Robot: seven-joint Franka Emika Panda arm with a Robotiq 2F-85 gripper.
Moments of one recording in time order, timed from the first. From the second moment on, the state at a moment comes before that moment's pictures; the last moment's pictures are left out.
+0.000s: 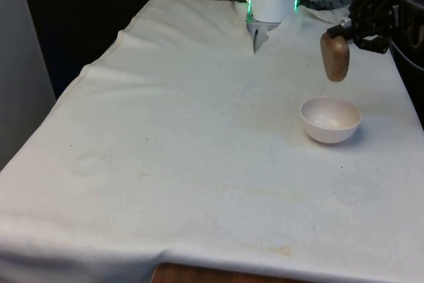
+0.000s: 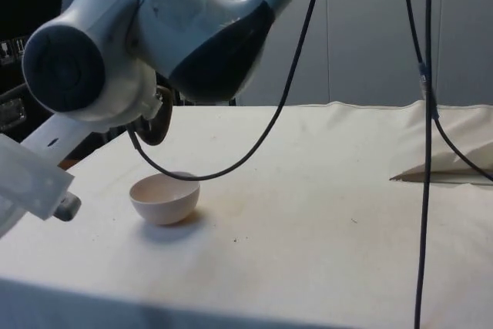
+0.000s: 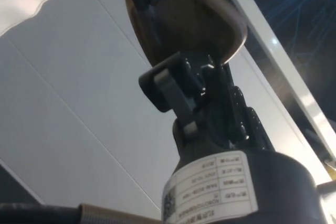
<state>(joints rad) 0.12 0.68 0.60 -1.72 -1.46 1.36 0.85</state>
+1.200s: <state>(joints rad) 0.12 0.68 0.60 -1.86 -1.64 1.37 0.95</state>
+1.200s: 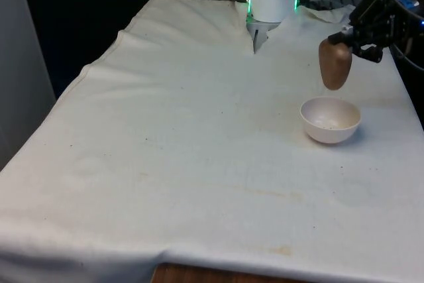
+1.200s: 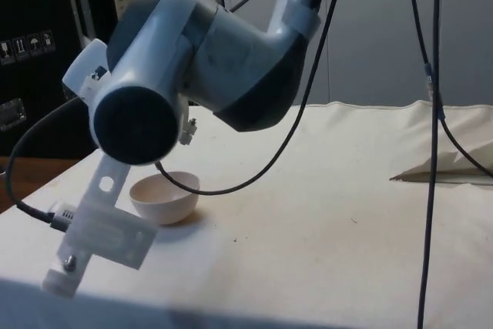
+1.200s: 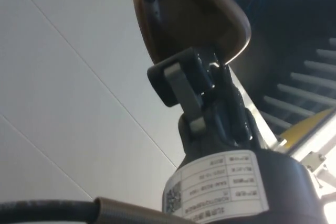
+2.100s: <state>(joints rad) 0.12 0.67 0.63 -1.95 -1.78 1.26 0.95</state>
